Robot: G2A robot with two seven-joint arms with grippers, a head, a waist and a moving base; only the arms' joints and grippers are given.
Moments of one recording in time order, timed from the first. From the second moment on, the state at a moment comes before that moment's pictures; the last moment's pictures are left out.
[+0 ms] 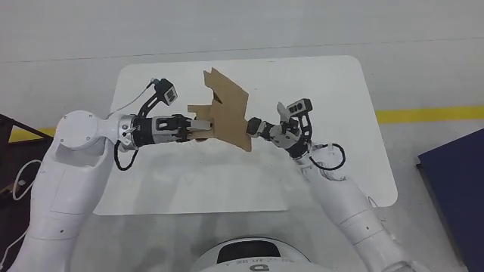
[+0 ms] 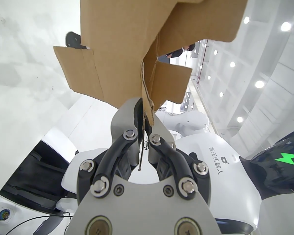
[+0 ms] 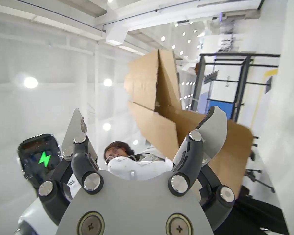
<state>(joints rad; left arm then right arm) 1.23 -0.99 -1.35 -1.75 -0.52 0.15 -1.25 -1.41 -1.31 1.19 -1.39 0.94 -0.46 0.97</state>
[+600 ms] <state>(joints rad) 1.25 -0.98 -1.31 -1.74 -0.49 0.17 -1.24 -1.38 -1.32 1.18 -1.33 1.06 -0.45 1.10</state>
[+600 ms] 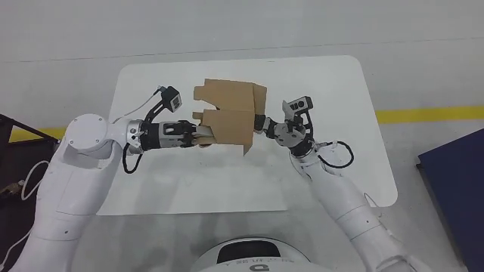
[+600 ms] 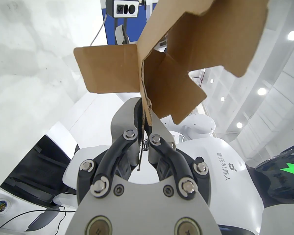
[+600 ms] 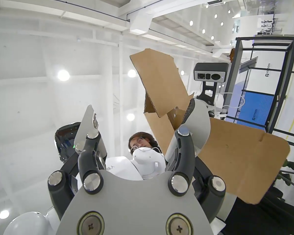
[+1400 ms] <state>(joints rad) 1.22 -0.98 -1.27 -1.73 -0.51 0.18 -1.26 -1.33 -1.33 1.18 -1.28 0.93 -0.53 1.04</state>
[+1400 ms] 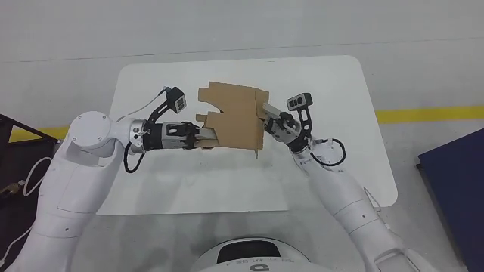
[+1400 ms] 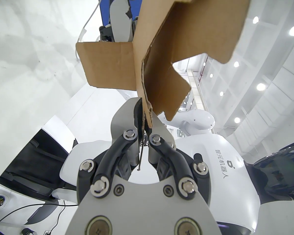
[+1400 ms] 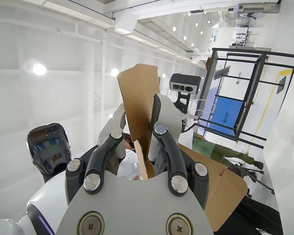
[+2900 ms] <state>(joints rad) 1.19 -0.96 -1.23 -1.69 -0.43 0.20 -1.22 -1.34 -1.32 1.17 -1.32 0.64 -0.54 0.95</state>
